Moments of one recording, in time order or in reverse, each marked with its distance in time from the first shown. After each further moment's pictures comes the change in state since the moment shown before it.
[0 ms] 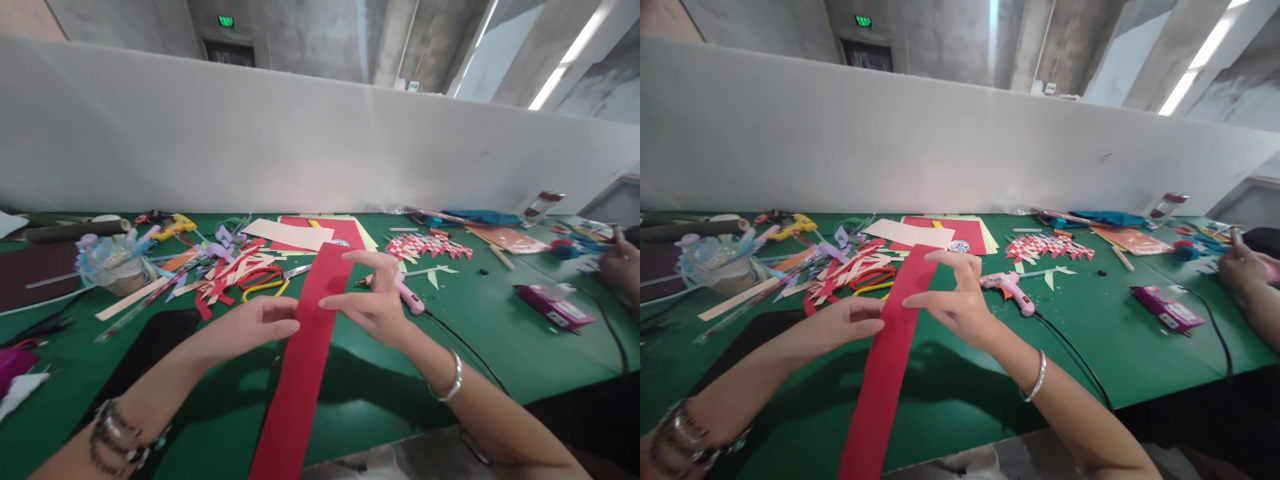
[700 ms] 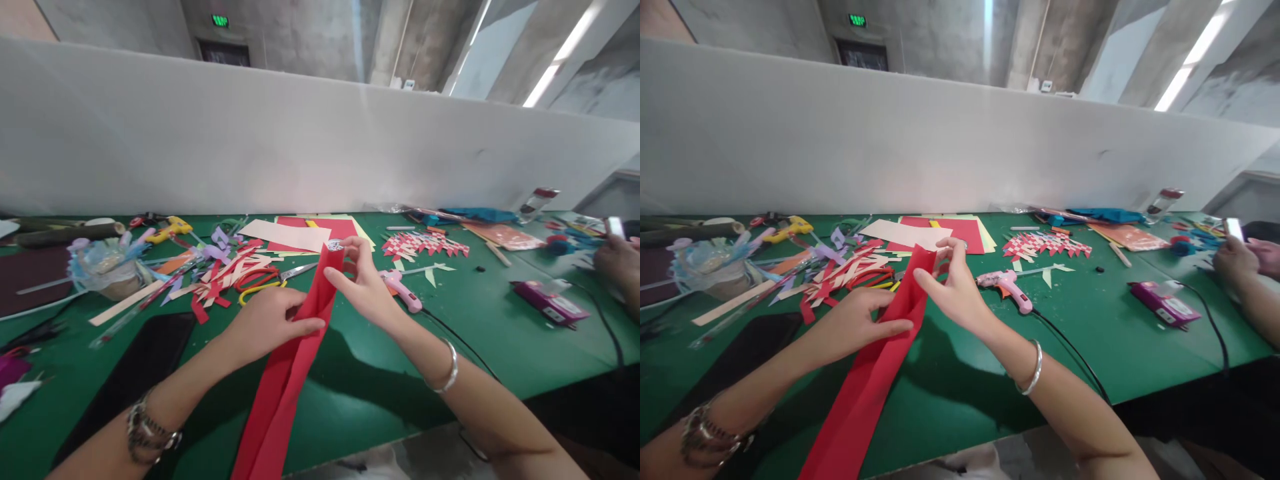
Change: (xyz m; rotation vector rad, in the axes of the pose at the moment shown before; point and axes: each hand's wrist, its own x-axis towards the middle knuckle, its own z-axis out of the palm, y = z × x) left_hand 0.023 0.016 0.019 0.612 0.254 0.063; right_hand 0.016 0.003 0.016 0.764 -0.060 0.797
